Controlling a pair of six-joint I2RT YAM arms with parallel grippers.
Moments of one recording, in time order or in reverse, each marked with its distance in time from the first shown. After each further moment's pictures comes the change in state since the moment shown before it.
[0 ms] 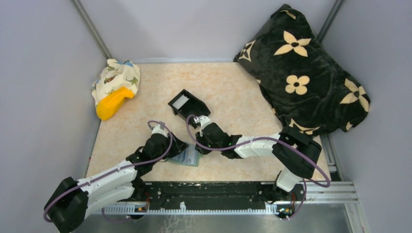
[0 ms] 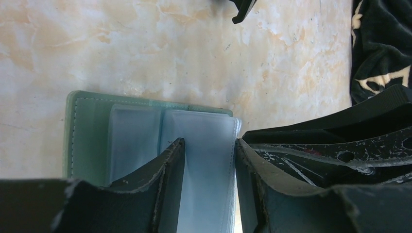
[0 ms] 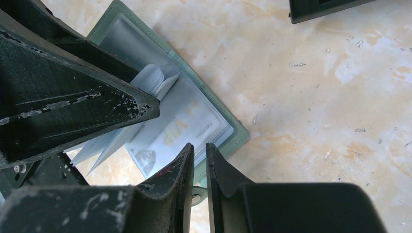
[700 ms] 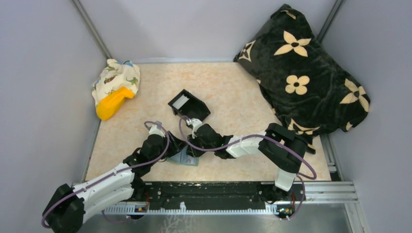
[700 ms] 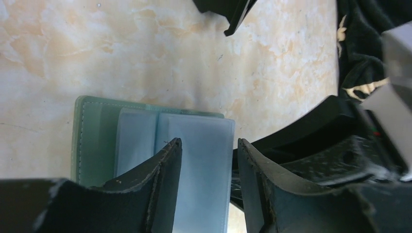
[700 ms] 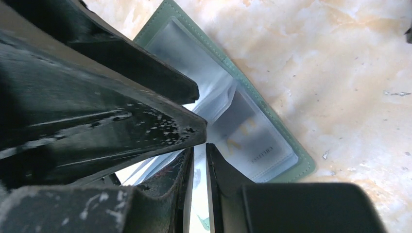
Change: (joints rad) left arm 0.010 -0.059 -0.006 -0.020 -0.018 -0.005; right arm 0.029 0.121 0.068 0.095 -0.126 0.055
